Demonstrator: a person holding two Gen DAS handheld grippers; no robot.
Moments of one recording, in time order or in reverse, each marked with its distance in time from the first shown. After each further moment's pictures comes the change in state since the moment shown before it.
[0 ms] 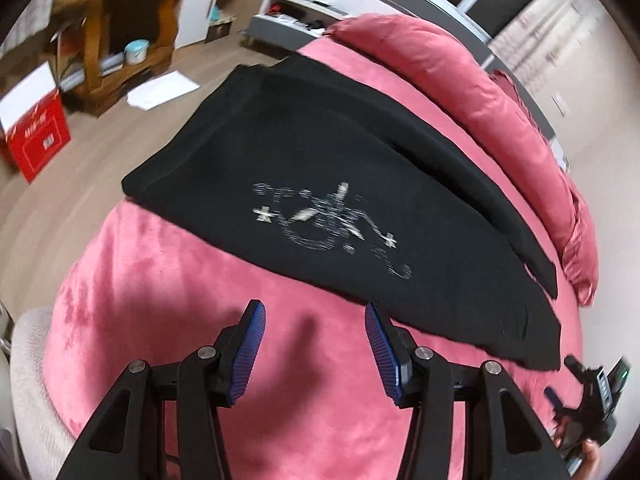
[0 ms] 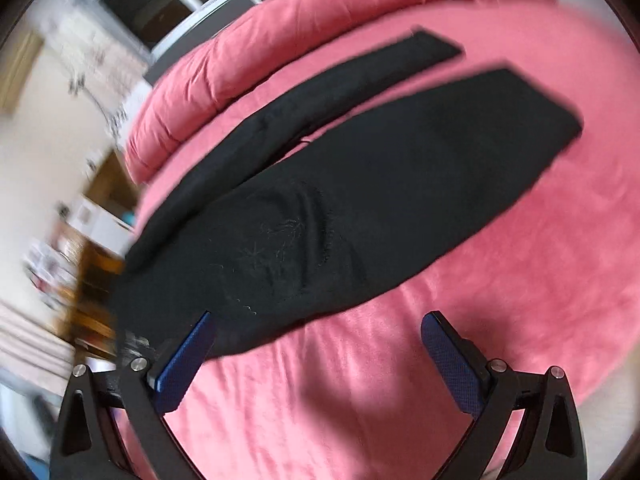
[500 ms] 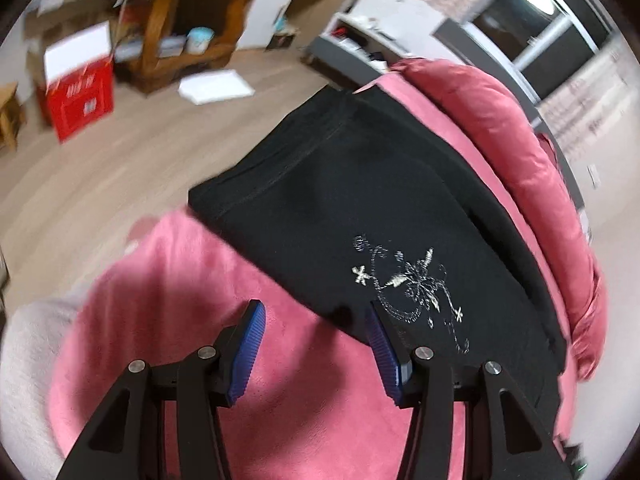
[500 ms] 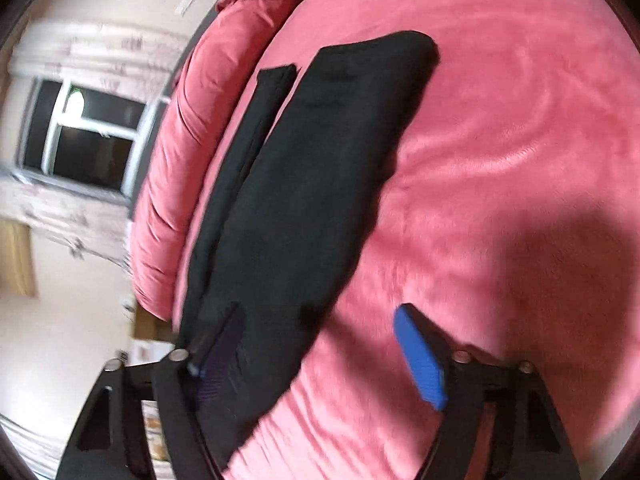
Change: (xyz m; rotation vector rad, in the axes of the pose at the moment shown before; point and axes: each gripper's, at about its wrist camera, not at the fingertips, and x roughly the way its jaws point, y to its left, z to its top) left arm 0.021 0.057 0.019 -0.227 -0.089 0.047; right arm 0.008 -0.145 0.021 0.490 -0.145 0.197
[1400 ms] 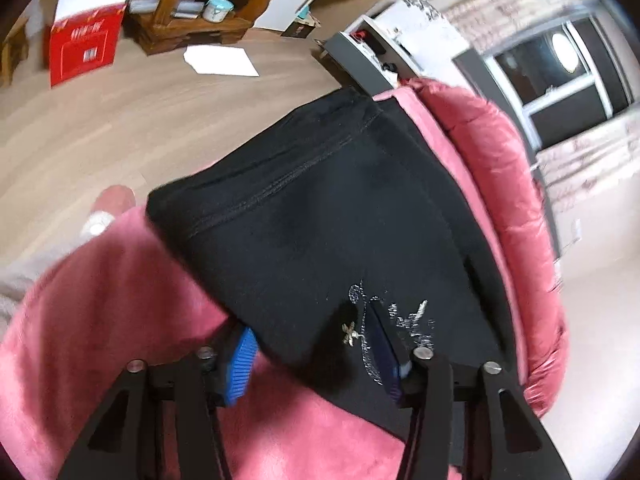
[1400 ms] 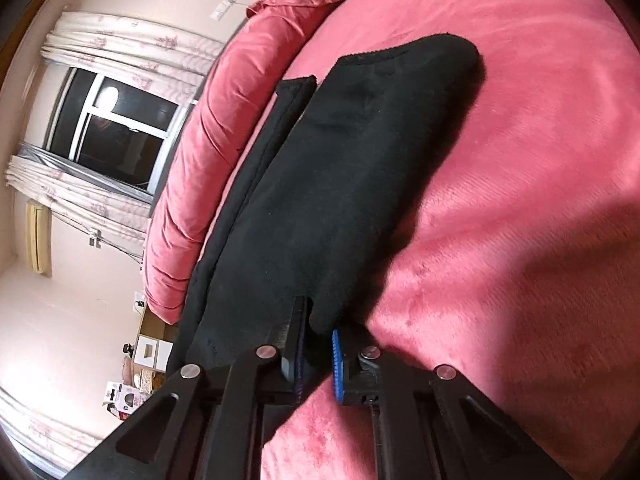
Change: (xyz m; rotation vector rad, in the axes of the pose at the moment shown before) left arm 0.038 0.003 0.030 -0.125 0.006 -0.074; right arm 0.033 0.002 0.029 -0.108 -0.043 0.068
